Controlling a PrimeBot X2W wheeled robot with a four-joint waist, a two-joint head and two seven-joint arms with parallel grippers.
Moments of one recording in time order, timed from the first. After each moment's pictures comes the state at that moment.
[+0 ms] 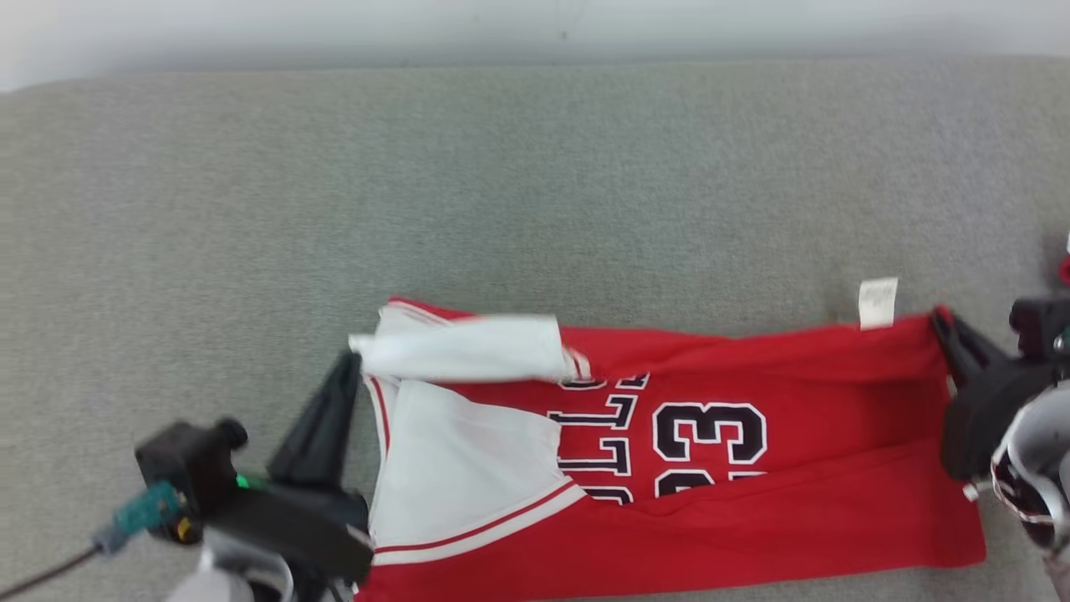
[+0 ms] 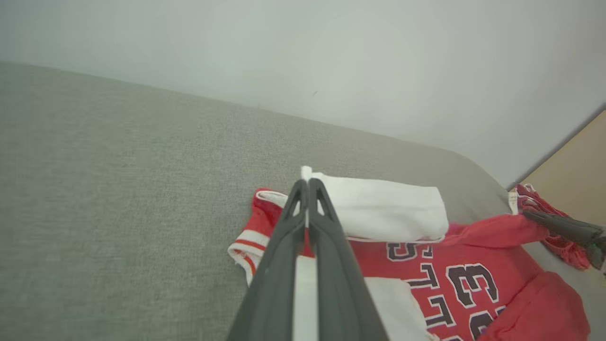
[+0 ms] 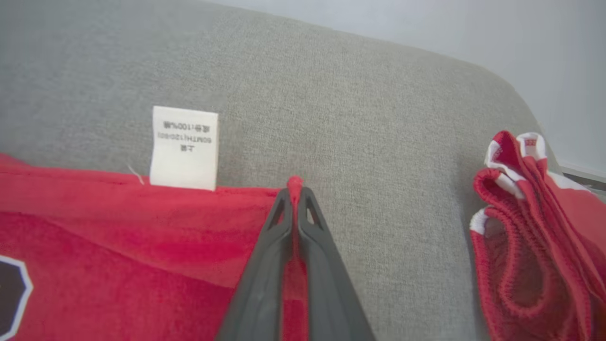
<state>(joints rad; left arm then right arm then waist) -0.29 0.40 -0.45 0.03 -0.79 0.02 -0.15 -0.41 -0.50 0.17 0.40 0.36 0.13 0.21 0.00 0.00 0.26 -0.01</state>
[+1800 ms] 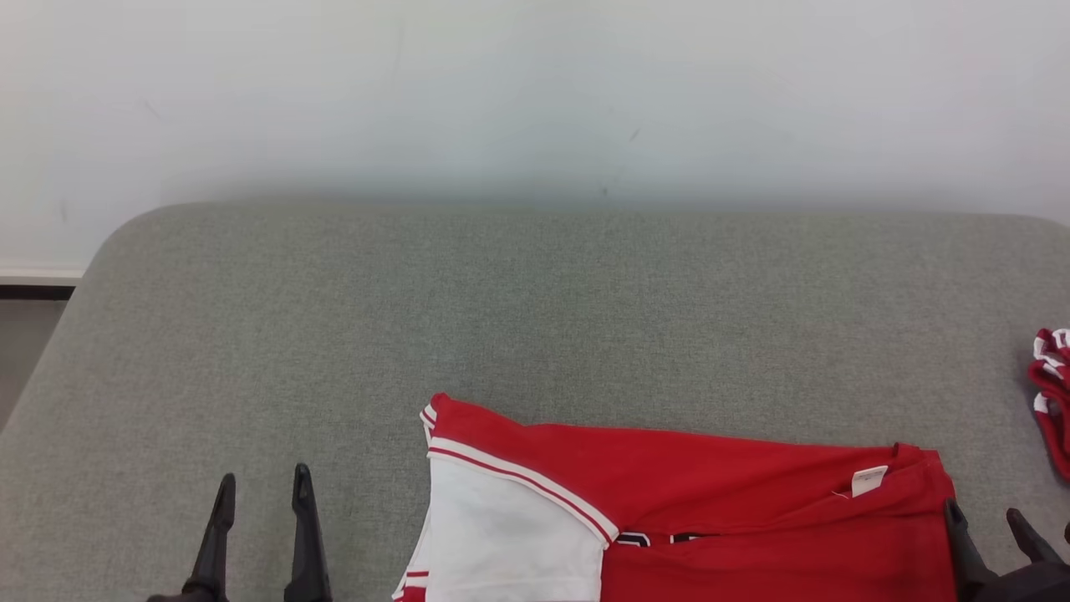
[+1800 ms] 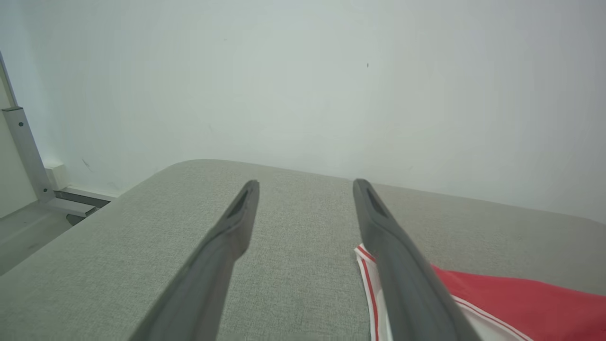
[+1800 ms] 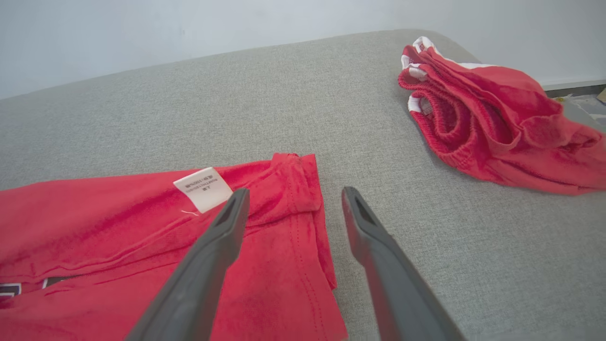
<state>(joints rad) 0.05 0.16 -0.17 -0.02 -0.34 0.13 -0.26 0.06 -0.20 -0.23 0.13 0.29 0.13 0.23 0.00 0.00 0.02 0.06</state>
